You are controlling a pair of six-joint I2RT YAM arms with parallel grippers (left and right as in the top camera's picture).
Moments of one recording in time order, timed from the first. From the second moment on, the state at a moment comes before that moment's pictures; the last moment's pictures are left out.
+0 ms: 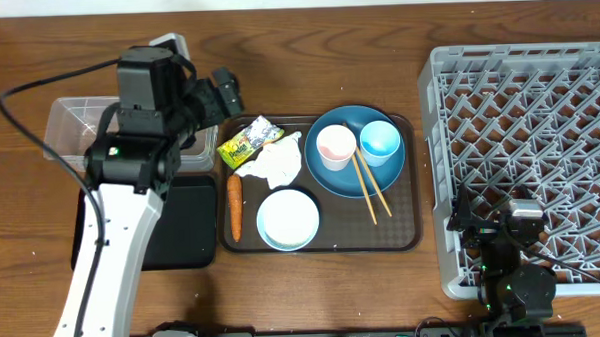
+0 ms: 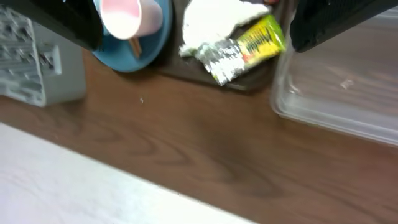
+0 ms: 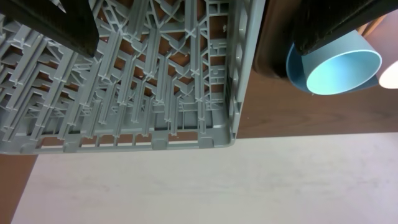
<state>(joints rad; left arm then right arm) -0.14 1.35 1.30 -0.67 0.12 -0.46 0.02 0.01 0.01 -0.07 0.08 0.05</state>
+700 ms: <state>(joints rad) -0.38 1.62 1.31 -0.75 -0.10 -0.96 0.02 0.01 0.01 -0.07 0.08 0.05</state>
